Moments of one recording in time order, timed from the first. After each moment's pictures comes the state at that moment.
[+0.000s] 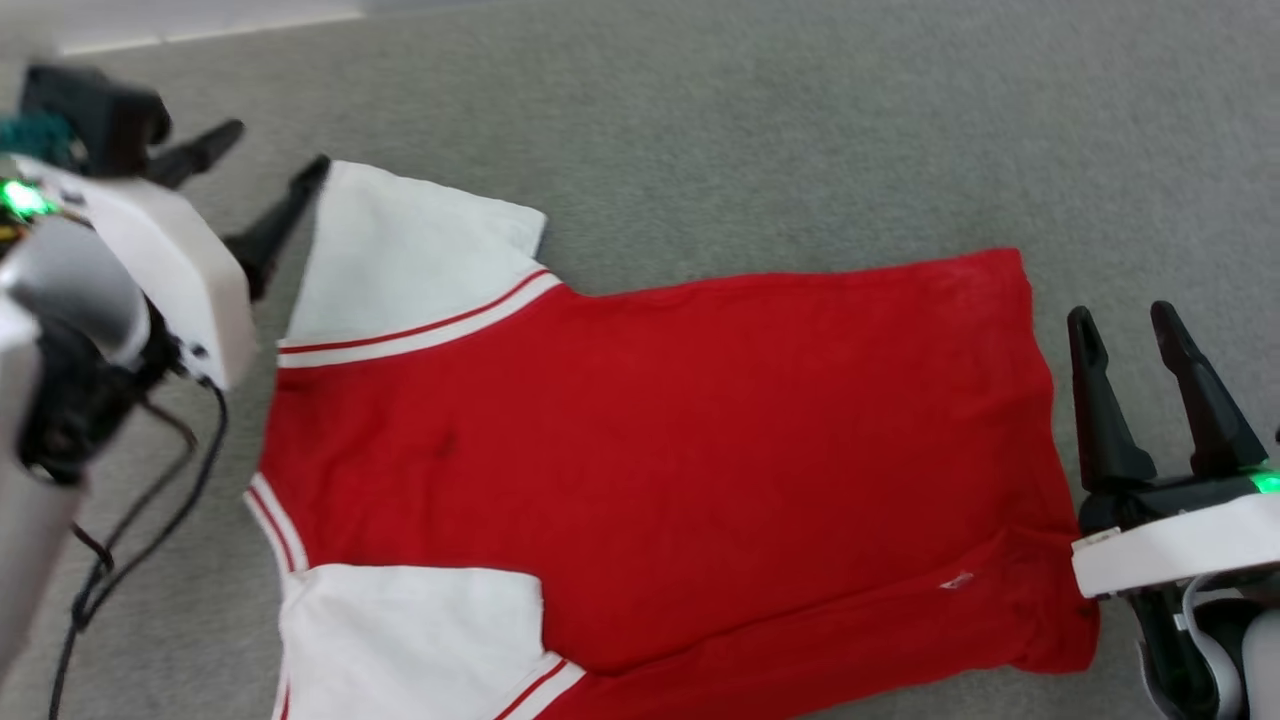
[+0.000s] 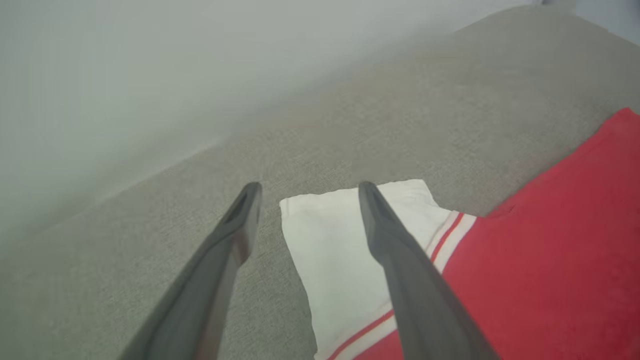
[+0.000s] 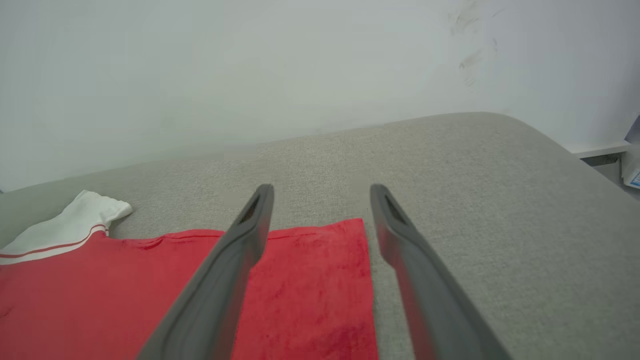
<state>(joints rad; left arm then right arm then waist) -0.65 0.68 -0.35 0.05 -0.65 -0.12 0.35 -0.11 -0.14 -0.05 -0.17 0.36 0.13 -0.01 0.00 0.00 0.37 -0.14</state>
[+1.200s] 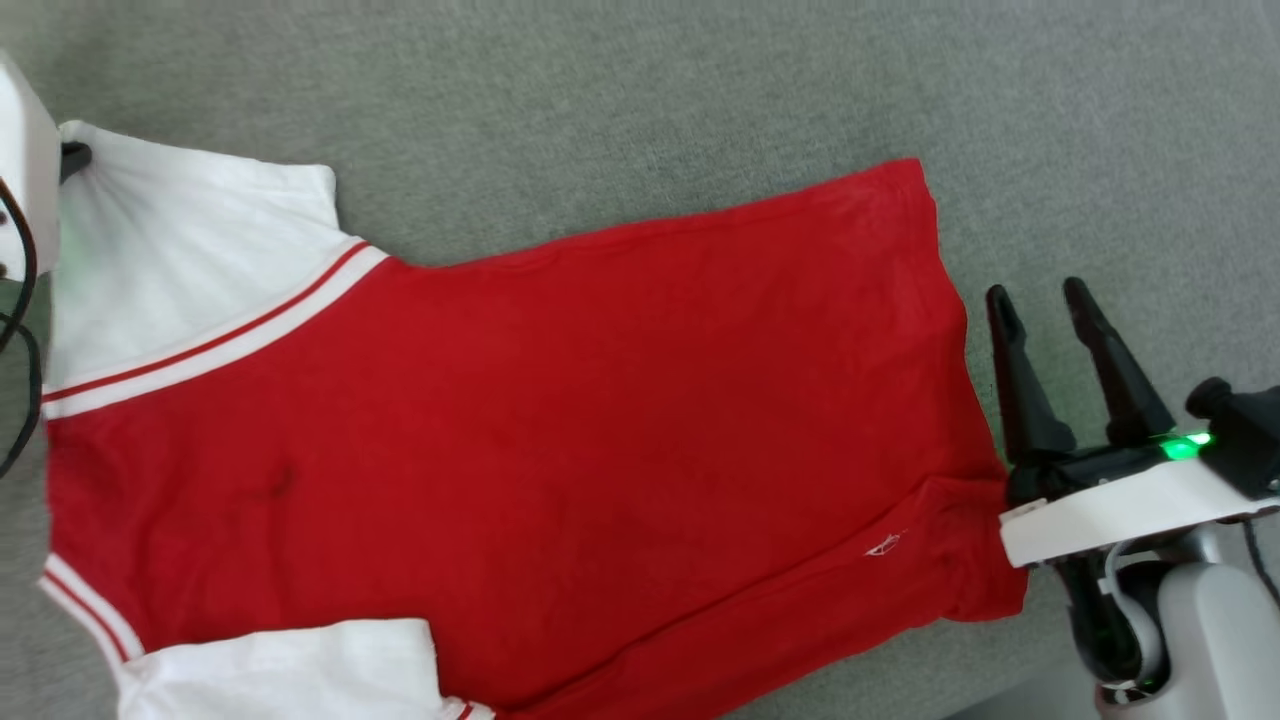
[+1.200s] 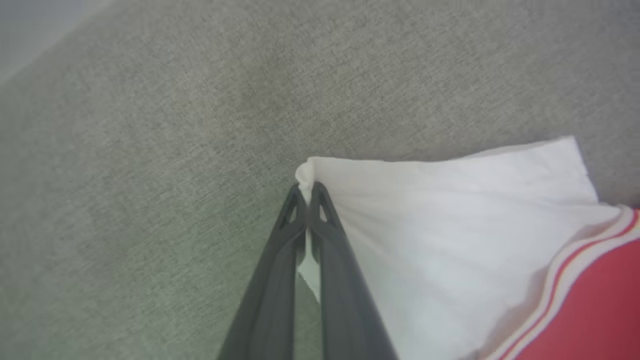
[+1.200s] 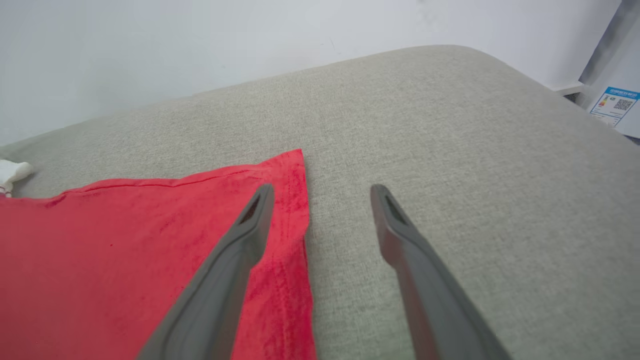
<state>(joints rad) -0.99 0.87 -0.47 0.24 -0.84 -0.07 1.00 -0.22 -0.10 0.06 0.01 0.38 0.13 -0.13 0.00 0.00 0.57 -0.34</state>
